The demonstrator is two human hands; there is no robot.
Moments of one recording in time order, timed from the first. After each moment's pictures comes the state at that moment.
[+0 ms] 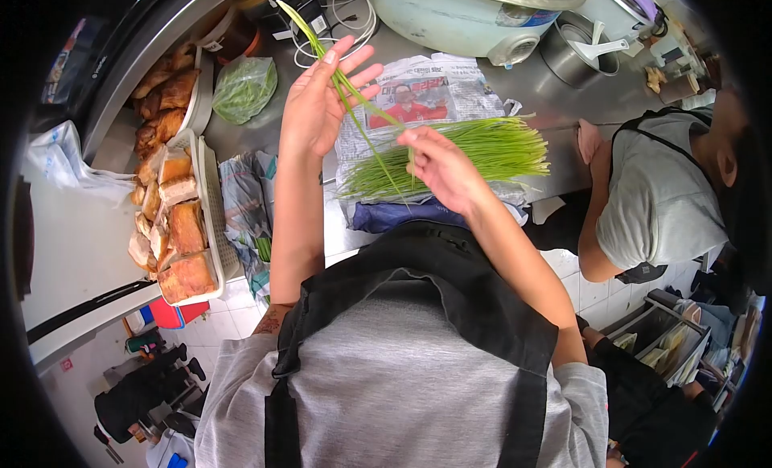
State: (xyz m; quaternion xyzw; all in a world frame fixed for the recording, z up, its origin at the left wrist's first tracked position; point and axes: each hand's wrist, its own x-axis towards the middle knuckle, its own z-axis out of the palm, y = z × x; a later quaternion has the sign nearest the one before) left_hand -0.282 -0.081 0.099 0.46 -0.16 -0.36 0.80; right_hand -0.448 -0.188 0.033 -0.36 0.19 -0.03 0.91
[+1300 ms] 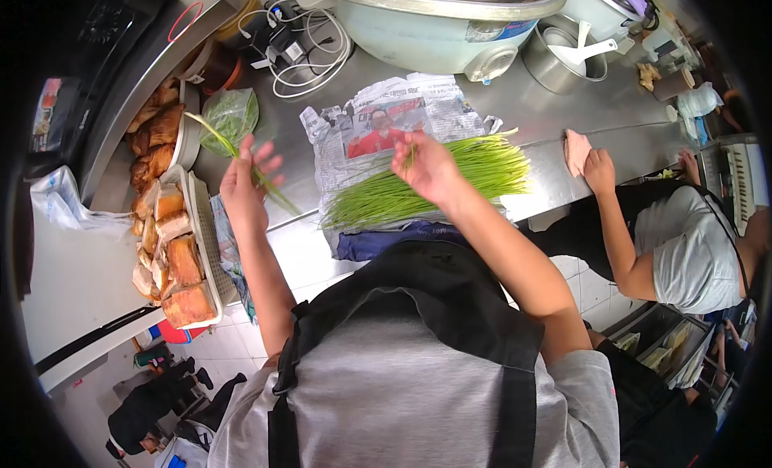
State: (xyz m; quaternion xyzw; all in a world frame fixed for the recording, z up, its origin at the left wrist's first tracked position) left_hand -0.268 -0.009 0.069 0.69 -0.05 -0.16 0.70; right_hand -0.419 -0.257 -0.036 -0.08 0.22 0.01 0.97
